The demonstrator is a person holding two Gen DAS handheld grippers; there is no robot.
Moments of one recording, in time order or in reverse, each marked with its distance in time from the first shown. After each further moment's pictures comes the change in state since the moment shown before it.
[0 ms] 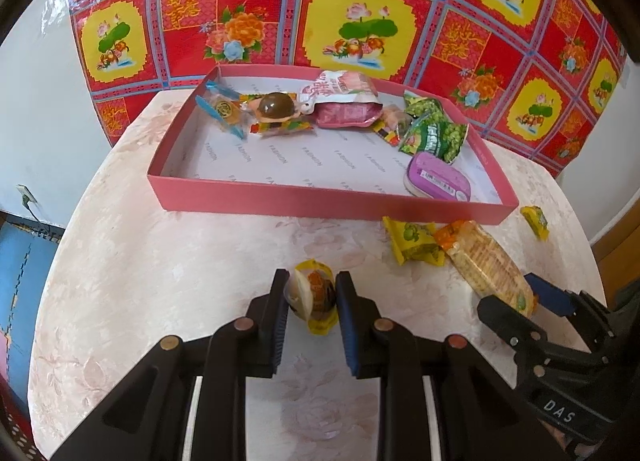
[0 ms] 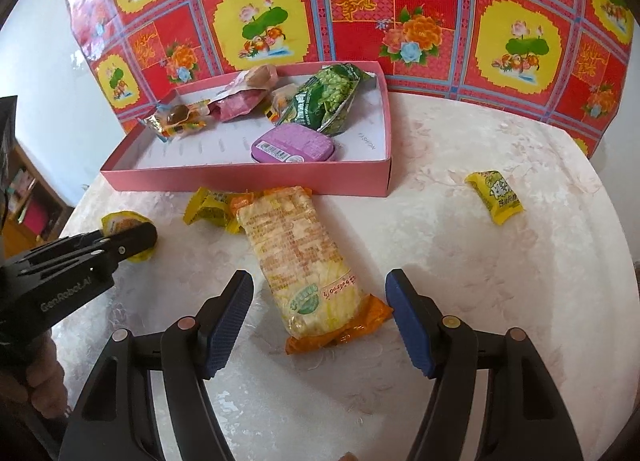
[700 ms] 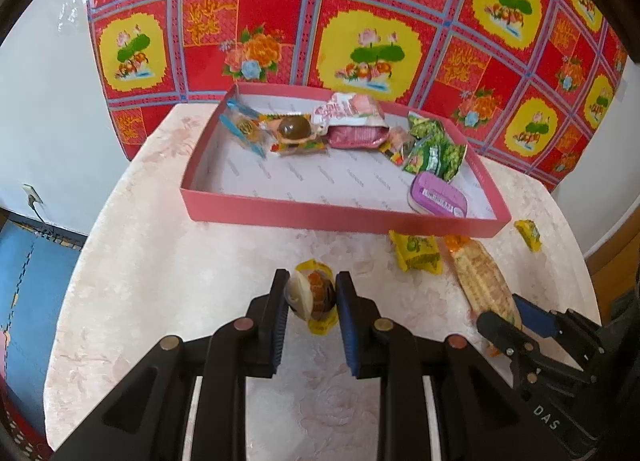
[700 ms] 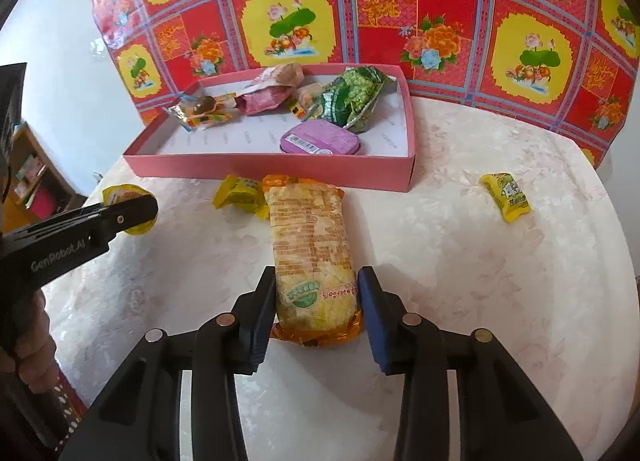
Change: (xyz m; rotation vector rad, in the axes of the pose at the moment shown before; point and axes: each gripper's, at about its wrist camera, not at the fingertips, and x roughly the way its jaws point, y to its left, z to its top) left arm -0.022 0.009 0.000 -0.021 -0.046 0.005; right arm -0.015 0.012 -0.009 -0.056 -0.014 0.041
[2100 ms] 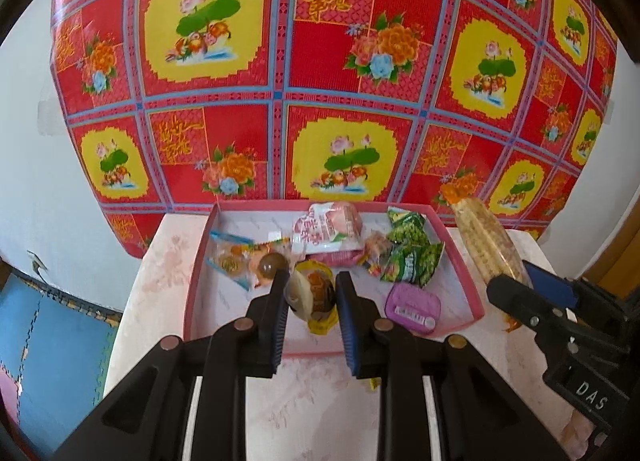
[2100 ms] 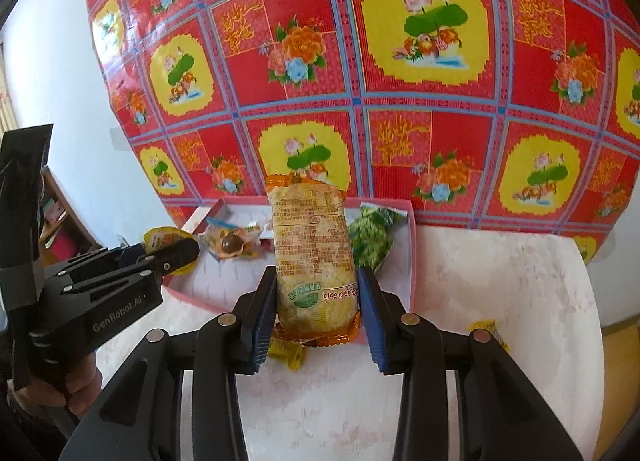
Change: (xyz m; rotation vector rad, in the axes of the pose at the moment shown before) left arm -0.023 -0.021 0.083 0.092 -0.156 0.002; right arm -0.037 -0.004 0.101 0.014 -0.194 0.069
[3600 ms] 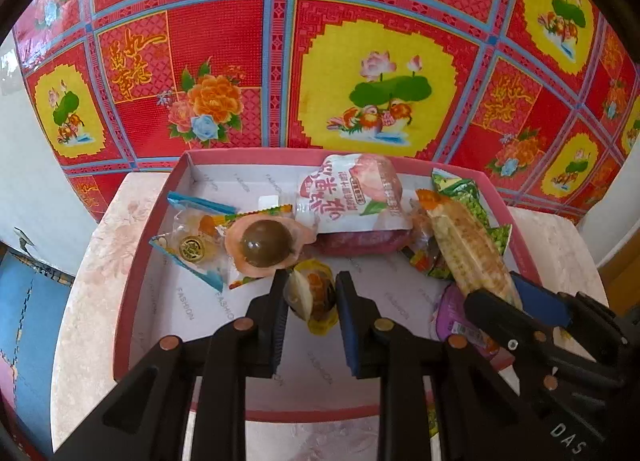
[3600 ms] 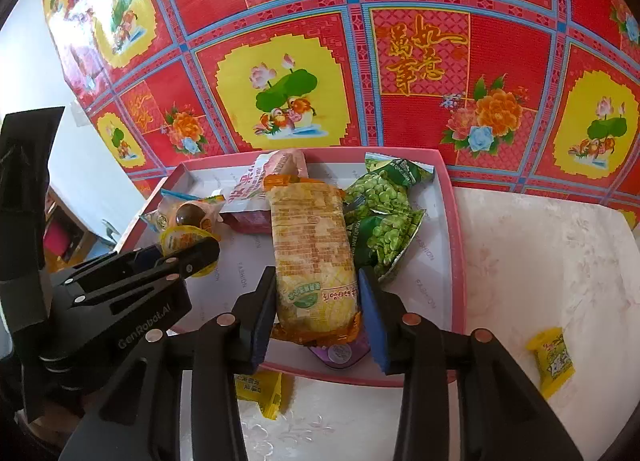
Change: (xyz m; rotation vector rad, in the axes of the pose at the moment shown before) left arm 0.097 0.002 -0.013 -0.034 0.136 0.030; right arm 0.091 -0.004 -0.007 0.048 0.142 -0.004
